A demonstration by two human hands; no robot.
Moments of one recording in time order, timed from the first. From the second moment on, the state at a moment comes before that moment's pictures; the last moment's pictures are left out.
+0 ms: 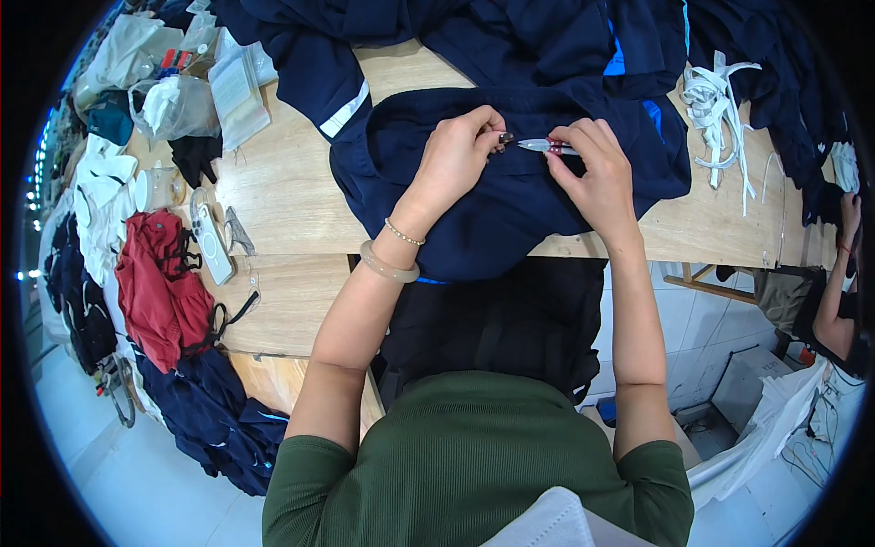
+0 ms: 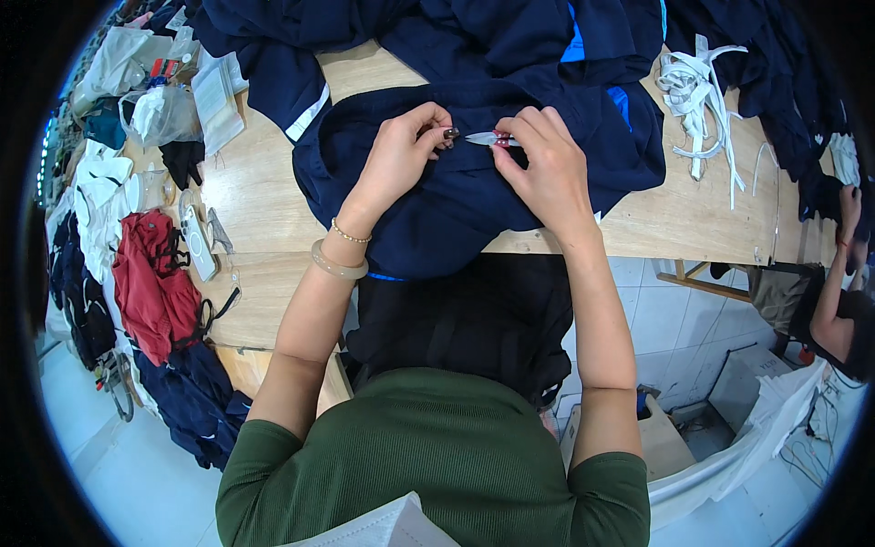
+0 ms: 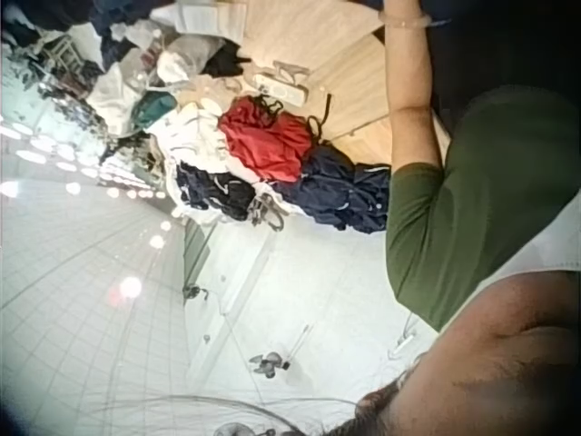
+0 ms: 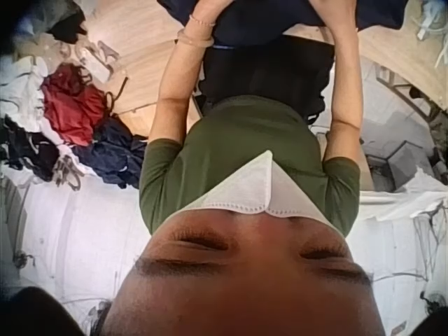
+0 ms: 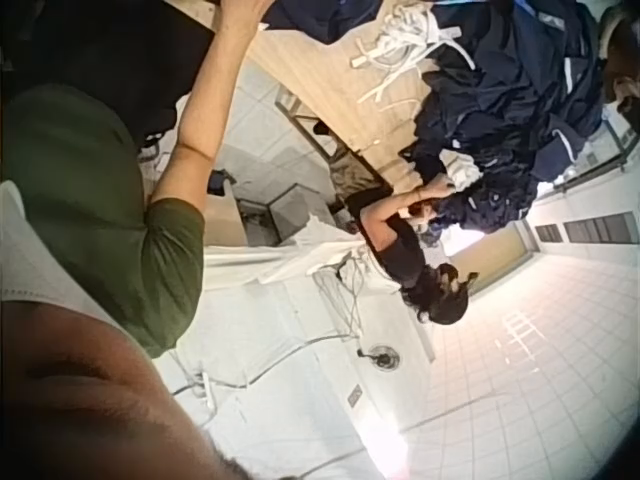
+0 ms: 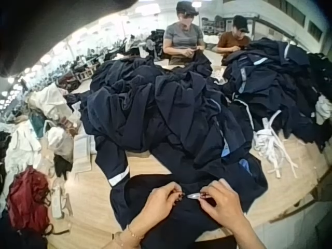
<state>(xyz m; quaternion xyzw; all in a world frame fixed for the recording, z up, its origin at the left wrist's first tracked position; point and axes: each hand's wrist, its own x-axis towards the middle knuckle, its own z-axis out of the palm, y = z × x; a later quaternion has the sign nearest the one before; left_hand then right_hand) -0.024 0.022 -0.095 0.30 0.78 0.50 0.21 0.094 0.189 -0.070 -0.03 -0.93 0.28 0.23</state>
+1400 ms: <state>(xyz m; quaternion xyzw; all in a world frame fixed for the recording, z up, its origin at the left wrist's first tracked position) 0.015 0.016 -0.084 0.33 0.84 0.43 0.06 0.088 0.190 -0.075 -0.08 -0.88 0.41 0.23</state>
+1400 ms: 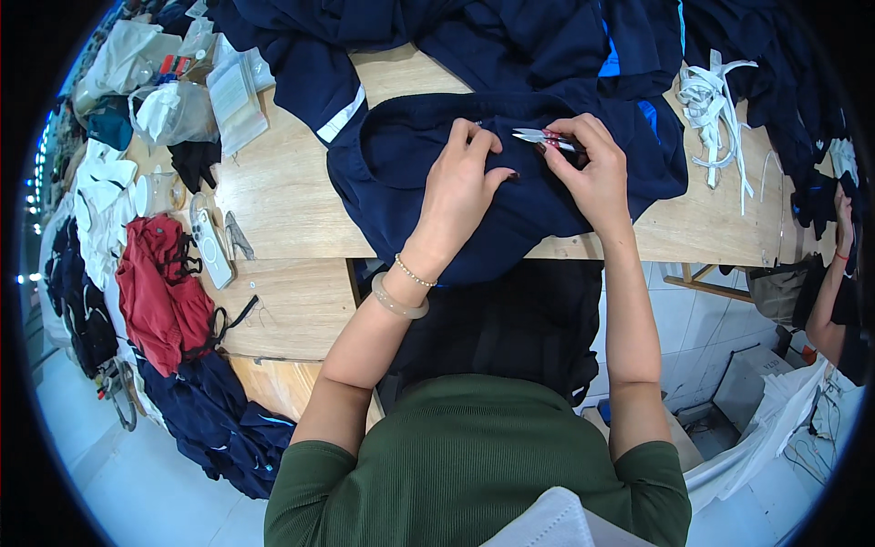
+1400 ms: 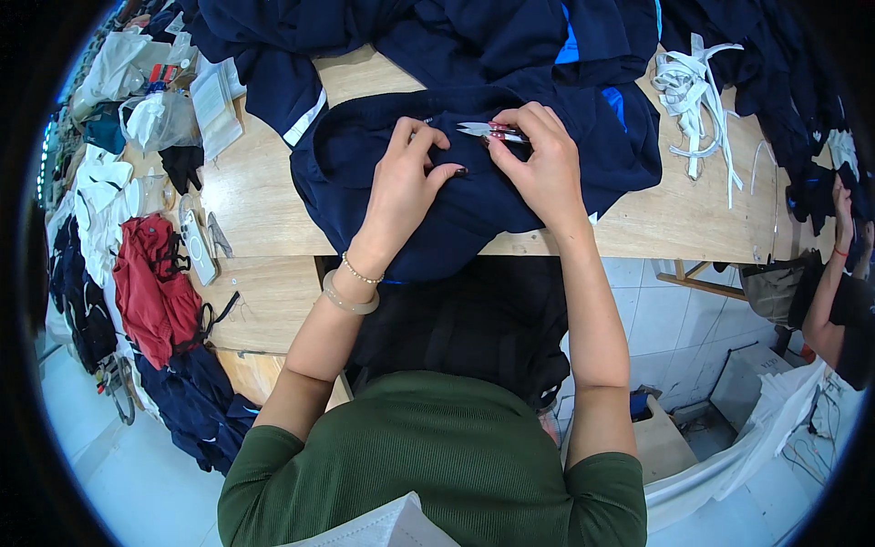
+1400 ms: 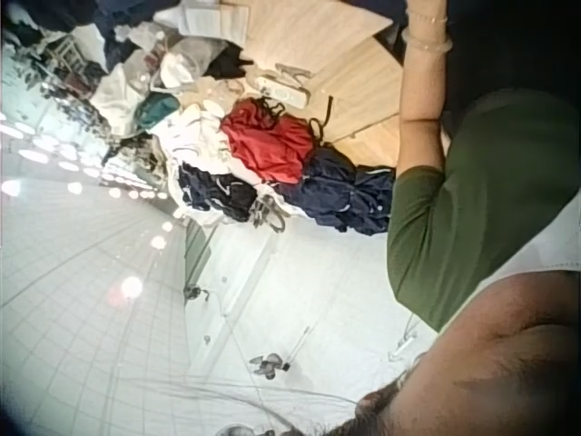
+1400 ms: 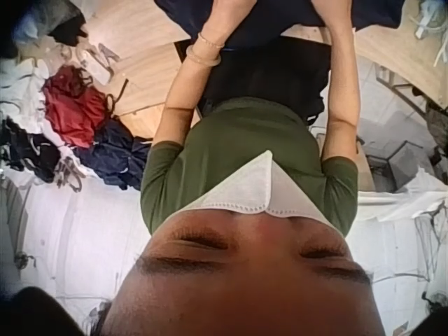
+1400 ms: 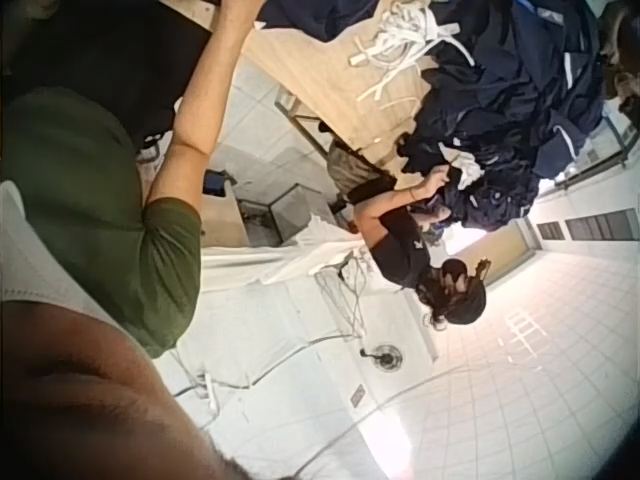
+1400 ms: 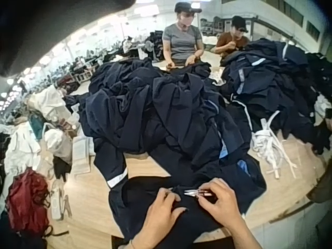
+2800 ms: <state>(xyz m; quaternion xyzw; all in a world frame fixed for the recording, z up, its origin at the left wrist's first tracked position) -0.015 0.023 -0.073 0.39 0.80 0.44 0.08 0.090 0.180 -0.043 -0.01 -0.97 0.18 0.19</state>
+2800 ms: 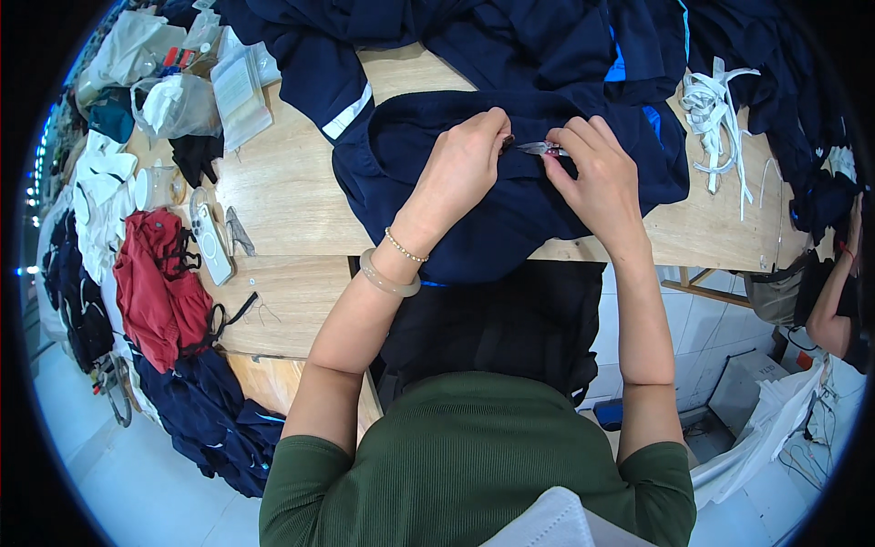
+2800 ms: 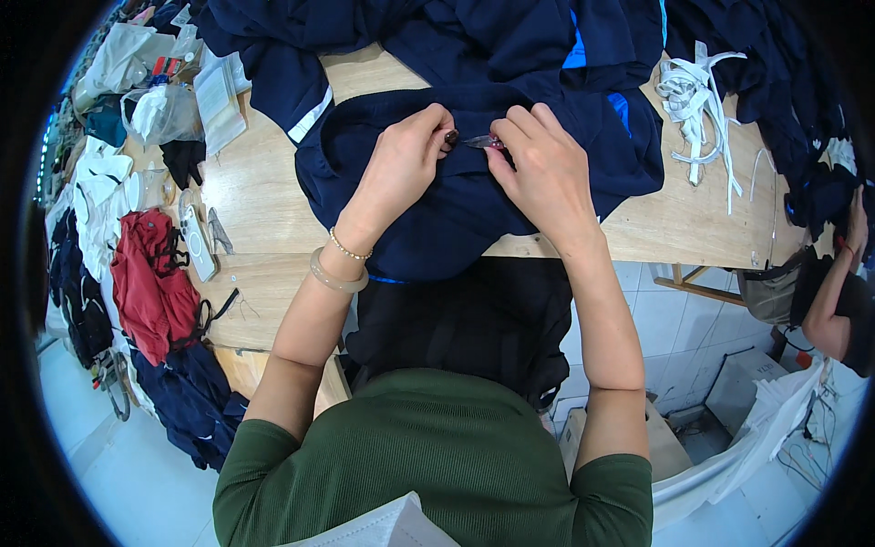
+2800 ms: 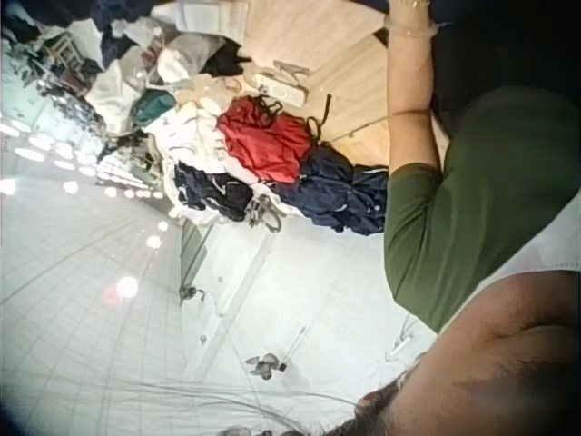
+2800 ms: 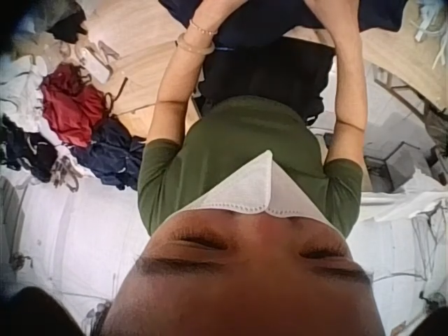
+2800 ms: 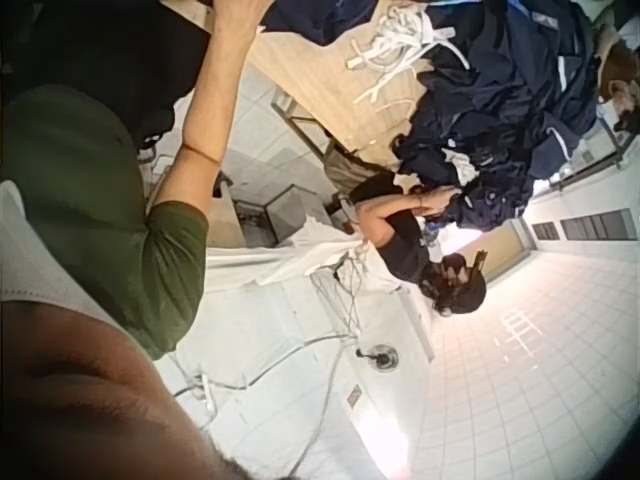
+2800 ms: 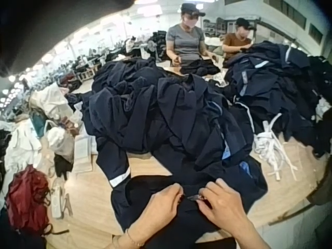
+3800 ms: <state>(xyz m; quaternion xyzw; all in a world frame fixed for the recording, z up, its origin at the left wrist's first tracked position) -0.030 0.024 -0.102 0.26 0.74 0.58 0.20 0.095 0.196 -0.086 -0.22 -0.72 0.61 0.24</state>
